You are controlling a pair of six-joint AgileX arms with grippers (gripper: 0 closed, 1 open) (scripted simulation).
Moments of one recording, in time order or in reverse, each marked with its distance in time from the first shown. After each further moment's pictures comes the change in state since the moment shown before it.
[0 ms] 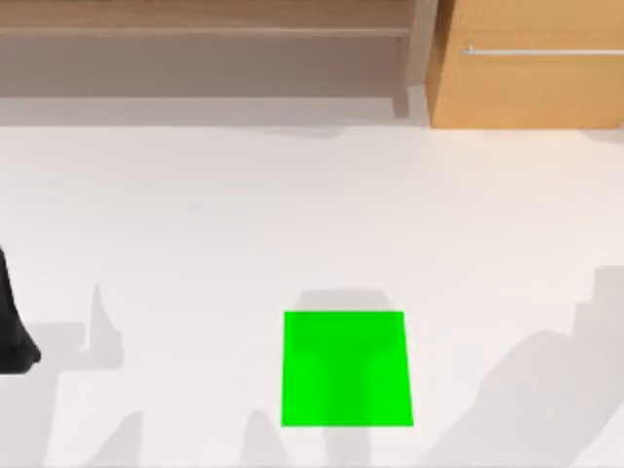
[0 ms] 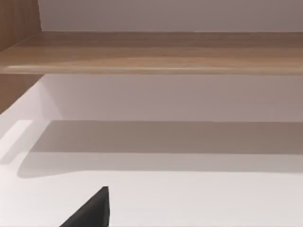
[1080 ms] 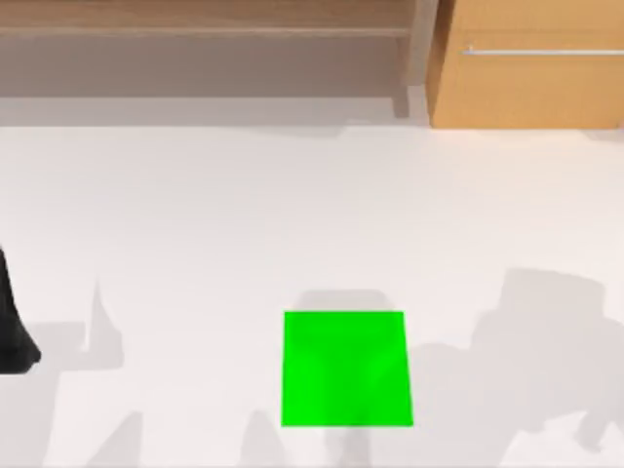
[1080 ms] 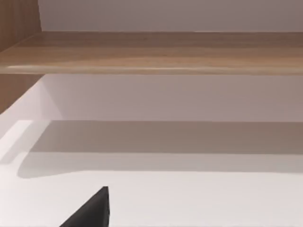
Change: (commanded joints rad) left arm 0.000 0.000 0.000 0.000 0.000 0.000; right arm 0.002 -0.195 0.259 -0.455 -0.008 0.025
